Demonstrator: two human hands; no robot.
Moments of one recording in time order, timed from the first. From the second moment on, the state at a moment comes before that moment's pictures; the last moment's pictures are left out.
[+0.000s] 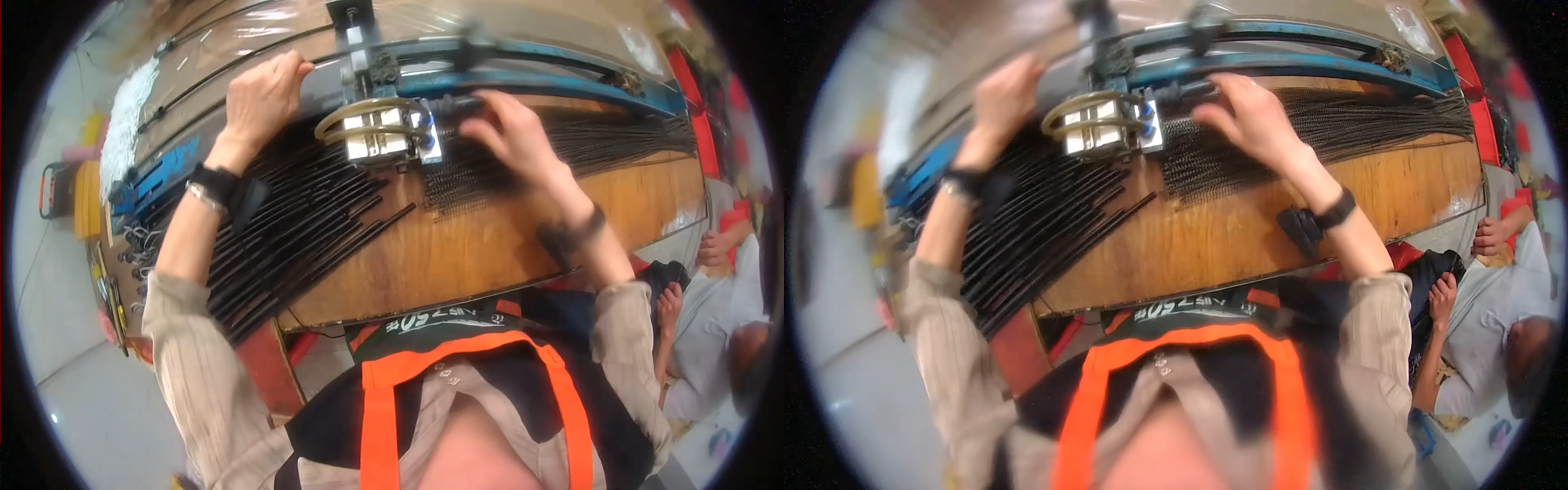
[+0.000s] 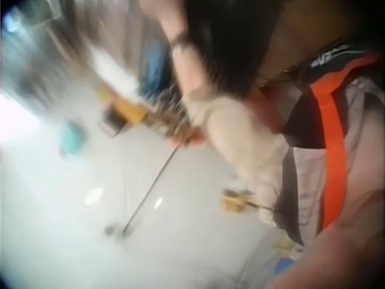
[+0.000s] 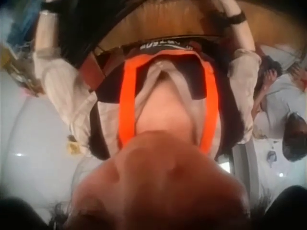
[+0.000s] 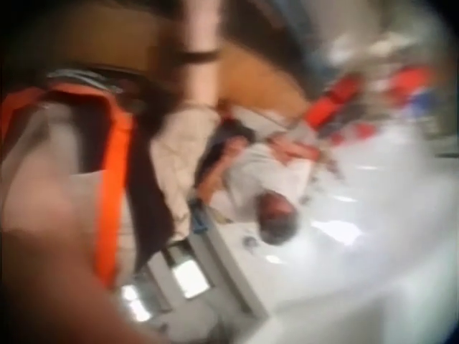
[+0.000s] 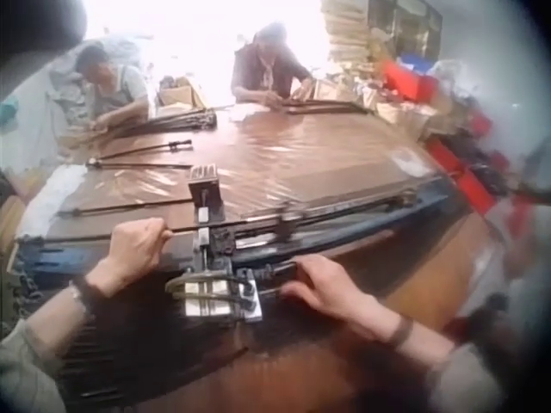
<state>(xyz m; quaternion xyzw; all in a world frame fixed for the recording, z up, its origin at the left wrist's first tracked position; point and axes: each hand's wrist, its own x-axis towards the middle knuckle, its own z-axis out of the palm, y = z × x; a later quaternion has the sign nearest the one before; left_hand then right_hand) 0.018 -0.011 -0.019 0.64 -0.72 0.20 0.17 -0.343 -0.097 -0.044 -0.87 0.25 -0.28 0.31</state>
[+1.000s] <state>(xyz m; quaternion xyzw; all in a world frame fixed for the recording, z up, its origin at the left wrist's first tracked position) -0.153 0.207 -0.067 0.78 -0.60 -0.02 0.18 -0.347 -0.004 -0.047 -0.91 0.19 -0.11 0.35</state>
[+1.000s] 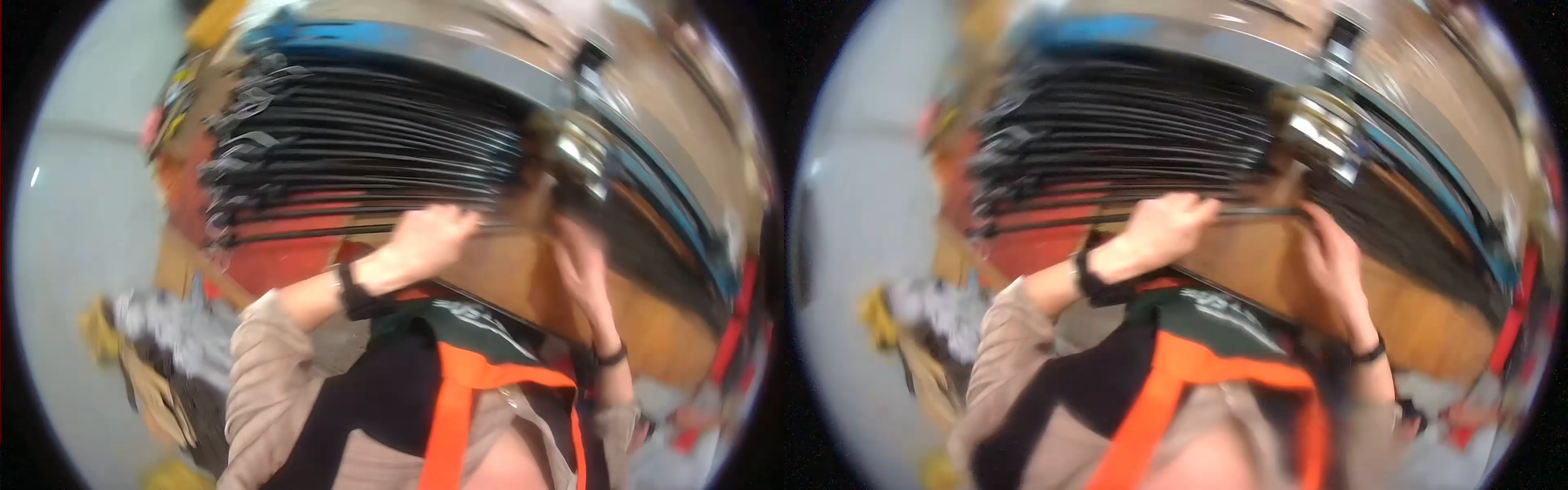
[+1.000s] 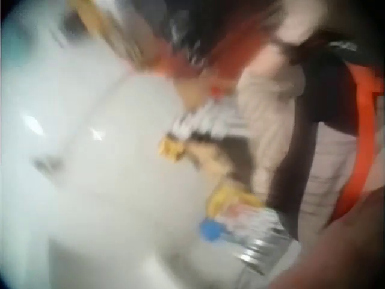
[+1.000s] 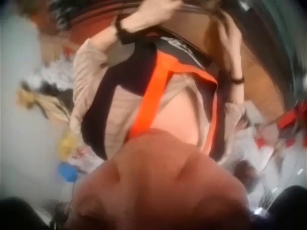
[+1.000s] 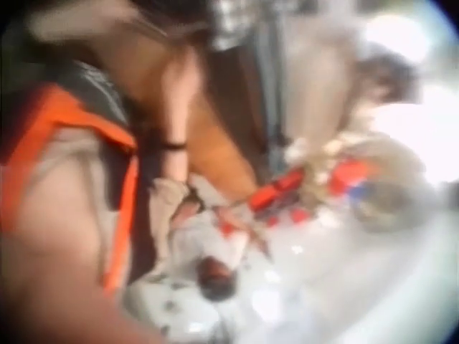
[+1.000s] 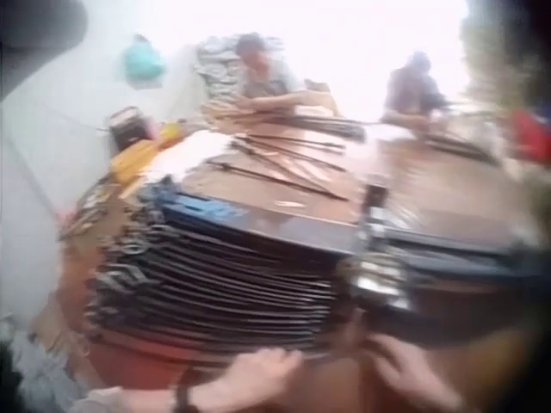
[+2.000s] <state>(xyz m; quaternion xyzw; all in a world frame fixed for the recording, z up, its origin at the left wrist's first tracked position) -0.148 0.018 0.099 0.56 -0.82 0.07 0.10 -0.455 -0.154 -0.033 -0.86 0.23 -0.44 0.13</state>
